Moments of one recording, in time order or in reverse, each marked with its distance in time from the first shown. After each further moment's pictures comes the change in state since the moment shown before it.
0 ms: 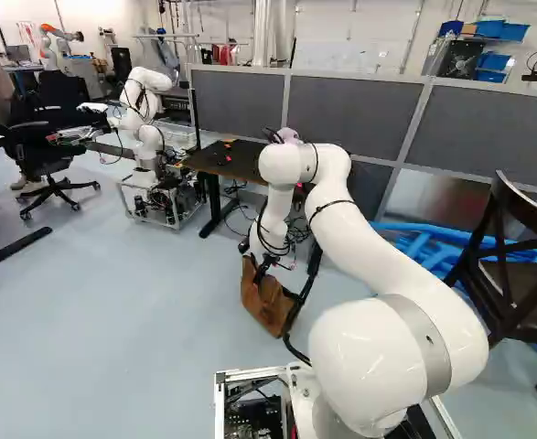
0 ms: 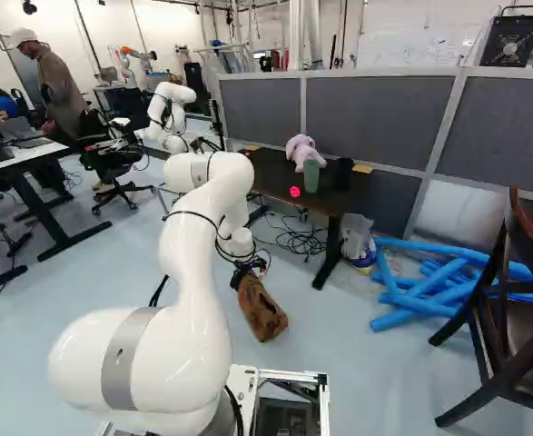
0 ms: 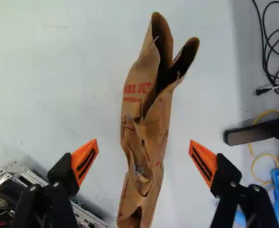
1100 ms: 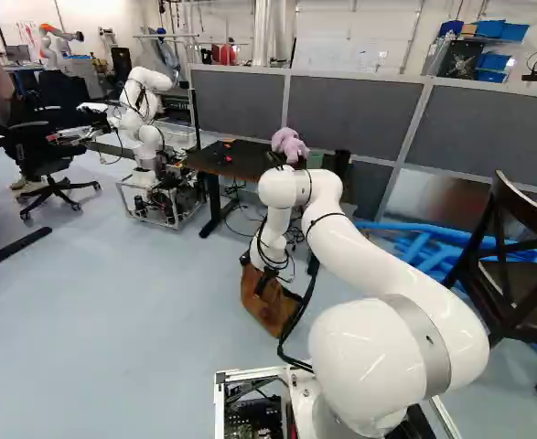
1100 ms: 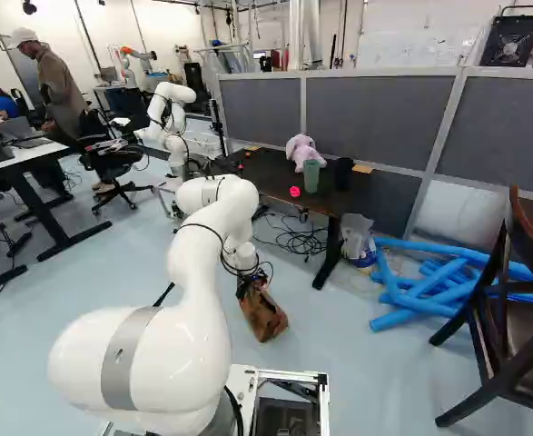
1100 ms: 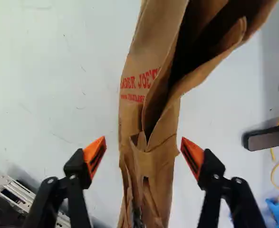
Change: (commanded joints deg) arm -0.5 -11.2 -10.2 0.3 -0.4 0.0
